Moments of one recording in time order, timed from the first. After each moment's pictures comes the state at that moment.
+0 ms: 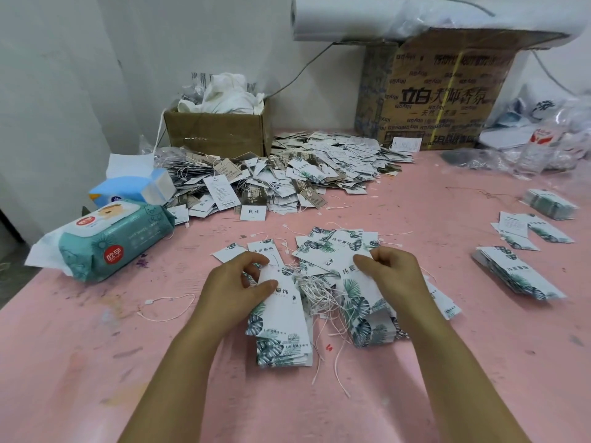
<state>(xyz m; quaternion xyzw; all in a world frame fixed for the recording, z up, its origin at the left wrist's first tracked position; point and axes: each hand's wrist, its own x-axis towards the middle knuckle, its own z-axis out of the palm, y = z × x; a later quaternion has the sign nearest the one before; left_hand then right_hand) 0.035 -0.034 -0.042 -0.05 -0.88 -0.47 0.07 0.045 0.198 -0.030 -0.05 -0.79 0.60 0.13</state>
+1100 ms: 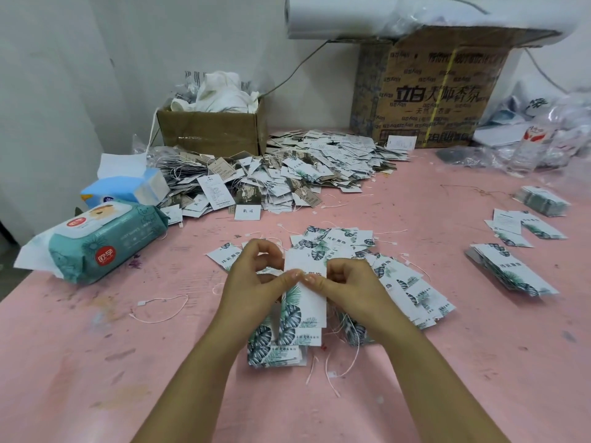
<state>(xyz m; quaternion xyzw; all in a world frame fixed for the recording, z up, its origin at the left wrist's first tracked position) 0.050 0.004 -0.029 -0.06 -0.72 -0.69 0.04 0.054 0.164 -0.033 0.06 -0.76 0.64 0.00</state>
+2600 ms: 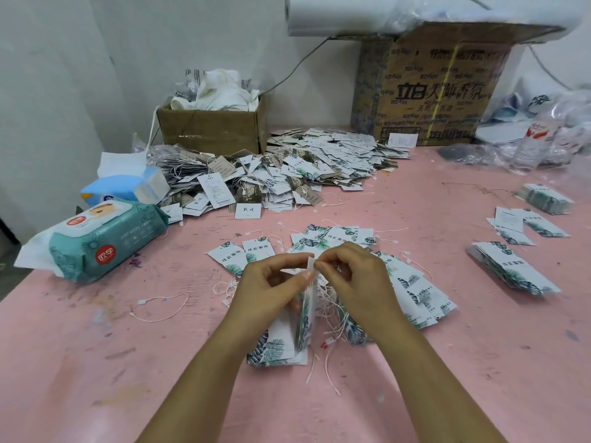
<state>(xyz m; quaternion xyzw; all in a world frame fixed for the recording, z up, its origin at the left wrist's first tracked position) 0.058 0.013 -0.028 -0.11 -0.70 -0.71 -0.02 0.054 0.166 -0.031 0.14 -0.87 0.40 0.24</state>
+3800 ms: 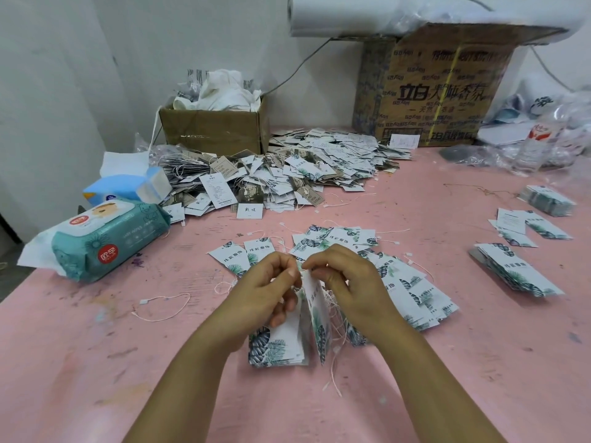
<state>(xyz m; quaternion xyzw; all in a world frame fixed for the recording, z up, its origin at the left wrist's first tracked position) 0.059 0.000 -0.021 -0.12 -0.73 -0.67 -0.11 0.055 0.163 -0.033 0.25 -0.82 0.47 0.20</state>
